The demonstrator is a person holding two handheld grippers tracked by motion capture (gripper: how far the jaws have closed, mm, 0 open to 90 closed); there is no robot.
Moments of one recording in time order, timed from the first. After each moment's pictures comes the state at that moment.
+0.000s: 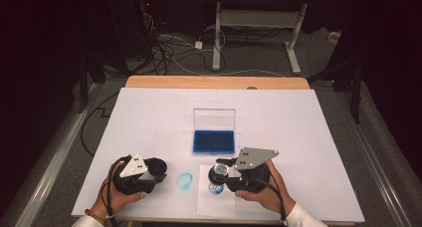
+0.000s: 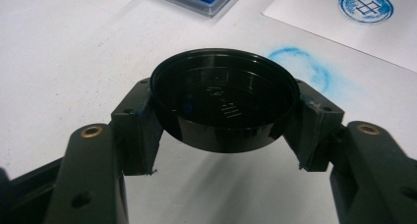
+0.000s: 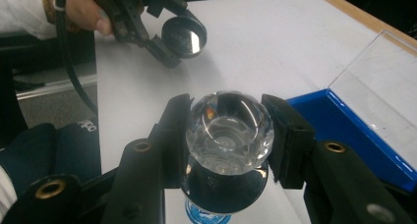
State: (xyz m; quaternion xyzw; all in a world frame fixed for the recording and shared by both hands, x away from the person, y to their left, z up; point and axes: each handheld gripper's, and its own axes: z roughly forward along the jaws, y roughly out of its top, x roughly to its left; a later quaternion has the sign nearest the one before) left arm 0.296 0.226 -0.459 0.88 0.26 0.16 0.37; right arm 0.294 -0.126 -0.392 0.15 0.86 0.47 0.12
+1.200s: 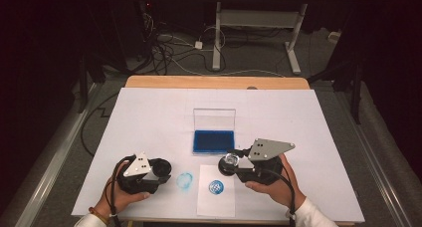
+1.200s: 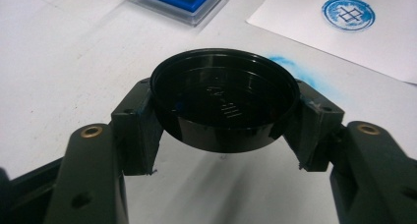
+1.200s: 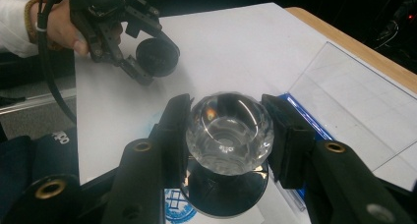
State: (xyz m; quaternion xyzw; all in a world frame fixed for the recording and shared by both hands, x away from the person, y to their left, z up) left arm 0.300 0.217 -0.460 0.88 0.24 0.15 0.38; right arm 0.304 -0.150 -0.378 0.16 0.85 0.48 0.14
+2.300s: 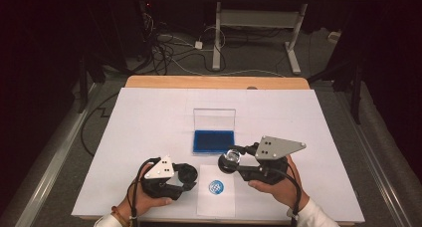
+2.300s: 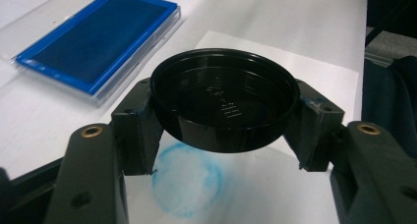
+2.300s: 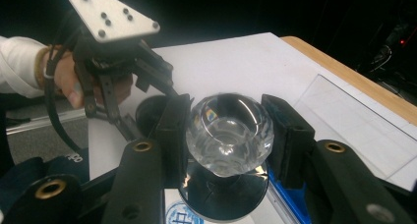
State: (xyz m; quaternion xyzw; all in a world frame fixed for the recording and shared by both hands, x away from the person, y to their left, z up) left arm 0.293 0.152 -0.448 0.87 0.18 0.08 0.44; right arm 0.296 -0.154 -0.359 0.16 0.82 0.53 0.15
